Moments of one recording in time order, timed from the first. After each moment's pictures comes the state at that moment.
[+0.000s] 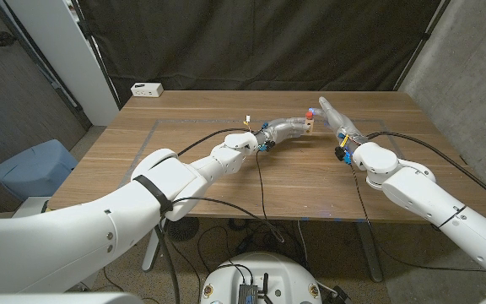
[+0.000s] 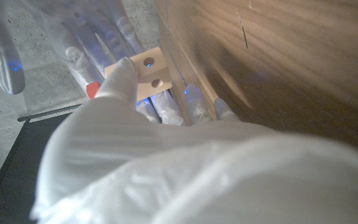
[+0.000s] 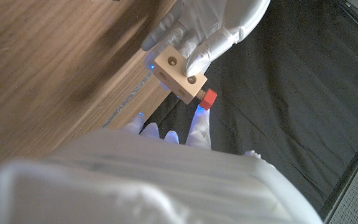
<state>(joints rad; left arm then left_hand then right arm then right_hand) 0.24 -0.10 0.69 -0.36 -0.44 -0.31 -0.44 0.98 0.07 0.30 -0.16 0.20 0.86 -0.21 0.20 0.19 0.82 -0.21 0.21 0.40 0.44 -0.05 0.22 0.20 0.14 0.14 0.19 0.17 -0.99 -0.80 -0.37 -1.94 0.45 -0.26 -0.29 0.06 0.09 0.06 0.14 0.29 0.46 -0.16 0.19 0.18 -0.17 -0.07 0.19 0.18 -0.17 0.06 0.20 0.21 -0.09 0.07 0.19 0.17</state>
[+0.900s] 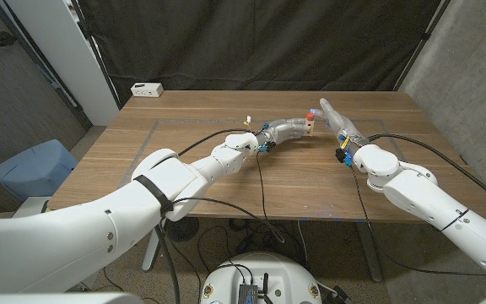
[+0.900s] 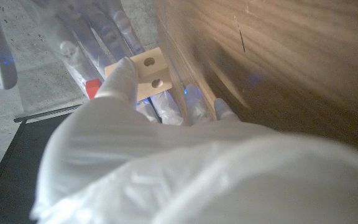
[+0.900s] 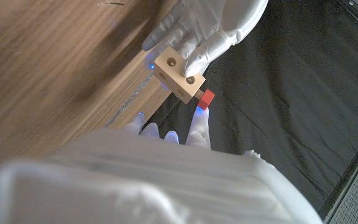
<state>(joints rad) 0.24 -0.11 0.69 -0.36 -0.44 -0.30 -0.44 0.98 0.07 0.30 -0.16 0.20 0.86 -0.21 0.20 0.19 0.82 -0.21 0.20 0.40 0.44 -0.05 0.22 0.20 0.14 0.14 0.19 0.17 -1.02 -0.80 -0.36 -1.97 0.45 -0.27 -0.31 0.06 0.09 0.06 0.14 0.29 0.46 -0.16 0.18 0.18 -0.17 -0.07 0.19 0.18 -0.17 0.06 0.20 0.21 -0.09 0.07 0.19 0.17</state>
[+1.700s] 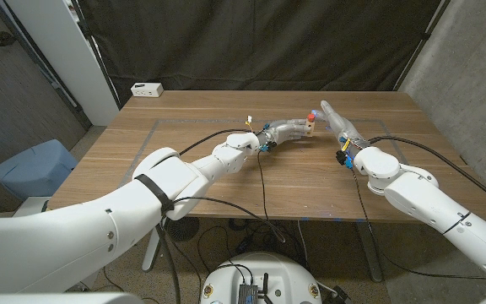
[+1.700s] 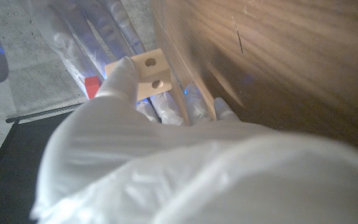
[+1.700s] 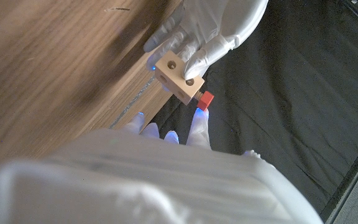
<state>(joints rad) 0.23 -0.11 0.70 -0.35 -0.44 -0.27 -0.41 0.98 0.07 0.30 -0.16 0.20 0.87 -0.21 0.20 0.19 0.82 -0.22 0.20 0.40 0.44 -0.05 0.22 0.20 0.14 0.13 0.19 0.17 -1.04 -0.81 -0.35 -1.98 0.46 -0.27 -0.31 0.06 0.09 0.07 0.14 0.29 0.47 -0.16 0.19 0.17 -0.17 -0.07 0.19 0.18 -0.17 0.06 0.20 0.21 -0.09 0.07 0.19 0.17</state>
